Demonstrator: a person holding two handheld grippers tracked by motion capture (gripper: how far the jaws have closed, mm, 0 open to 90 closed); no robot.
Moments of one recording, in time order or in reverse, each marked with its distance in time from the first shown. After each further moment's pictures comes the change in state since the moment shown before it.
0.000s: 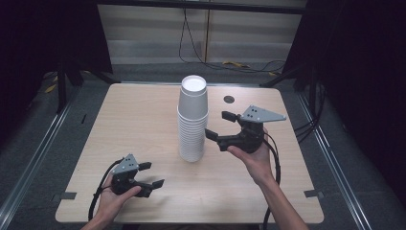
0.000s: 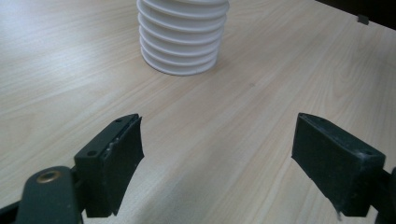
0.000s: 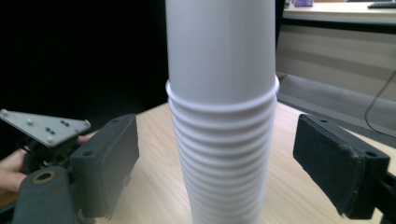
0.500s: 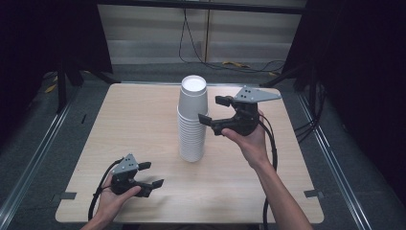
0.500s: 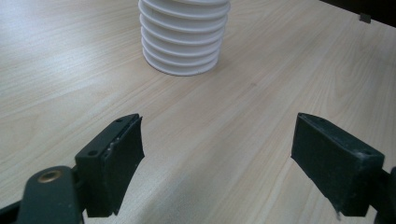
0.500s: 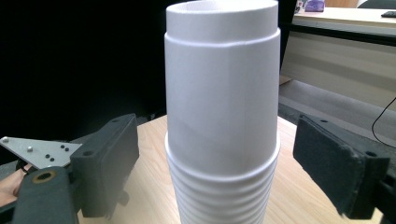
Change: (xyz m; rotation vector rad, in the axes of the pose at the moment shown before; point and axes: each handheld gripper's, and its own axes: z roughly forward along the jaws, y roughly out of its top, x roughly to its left) left arm 0.001 0.000 0.000 0.006 -0.003 0.005; right arm -0.006 0.041 0.018 0.019 0.032 -0.031
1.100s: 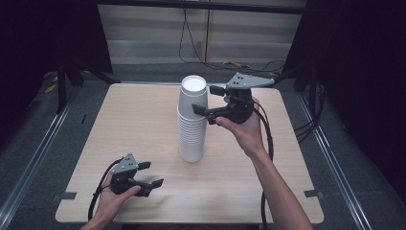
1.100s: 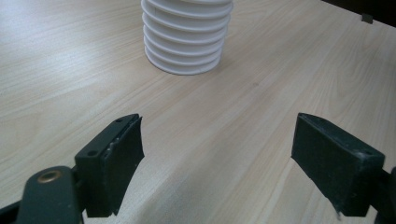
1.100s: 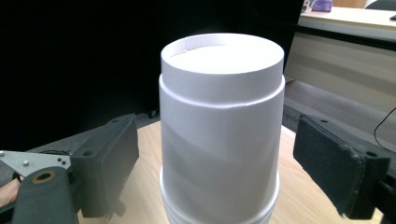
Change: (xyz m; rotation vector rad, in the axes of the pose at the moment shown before) left arm 0.001 0.000 0.000 0.000 0.003 -0.009; right arm -0.004 0.027 0.016 0.027 0.017 -0.026
